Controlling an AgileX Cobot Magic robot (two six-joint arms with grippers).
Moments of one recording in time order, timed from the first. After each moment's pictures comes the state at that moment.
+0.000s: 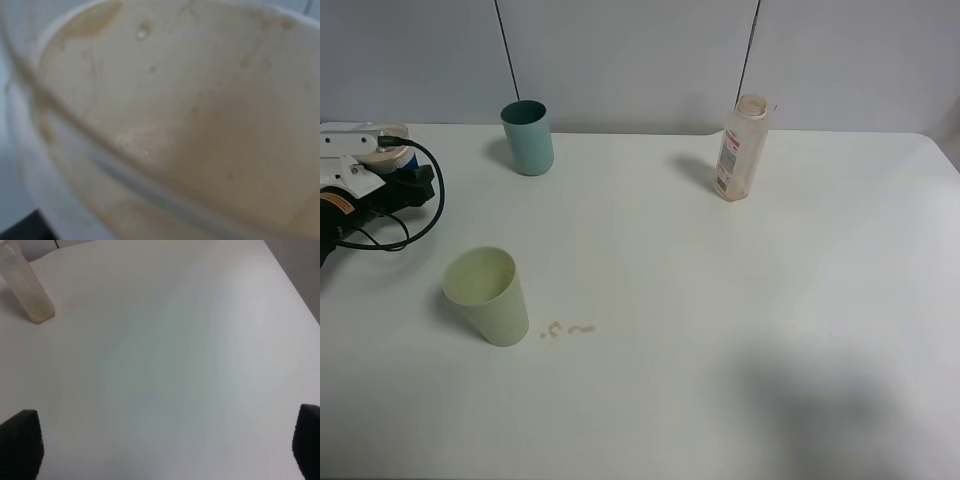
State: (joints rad) left arm 0.25 2.21 -0.71 0.36 -1.20 -0.17; right arm 0.07 0.00 -0.50 -0.16 1.07 0.26
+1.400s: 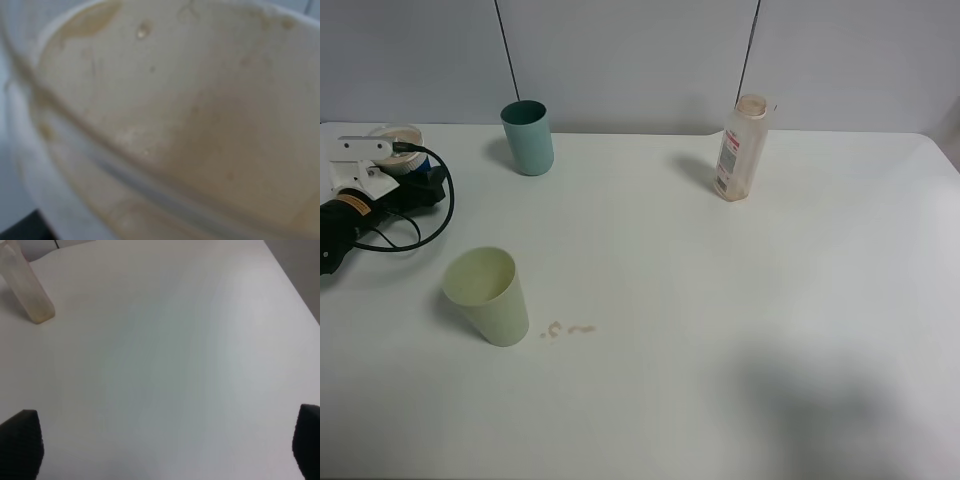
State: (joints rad) left arm 0.25 2.33 -0.83 0.39 -1.23 -0.17; right arm 0.07 0.00 -0.50 -0.16 1.07 0.26
